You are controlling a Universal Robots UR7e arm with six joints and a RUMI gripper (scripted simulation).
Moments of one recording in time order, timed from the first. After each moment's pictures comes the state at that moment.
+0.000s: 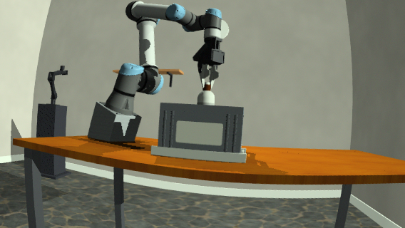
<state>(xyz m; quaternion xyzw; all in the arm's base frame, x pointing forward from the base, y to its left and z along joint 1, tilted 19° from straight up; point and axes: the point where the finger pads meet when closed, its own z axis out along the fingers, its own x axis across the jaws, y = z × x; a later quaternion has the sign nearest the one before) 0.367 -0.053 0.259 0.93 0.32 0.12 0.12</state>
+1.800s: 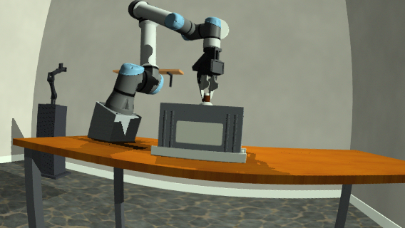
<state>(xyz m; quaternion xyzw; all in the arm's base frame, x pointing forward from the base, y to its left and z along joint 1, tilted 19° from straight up) 0.381 -0.060 0.215 0.93 0.32 0.12 0.12</state>
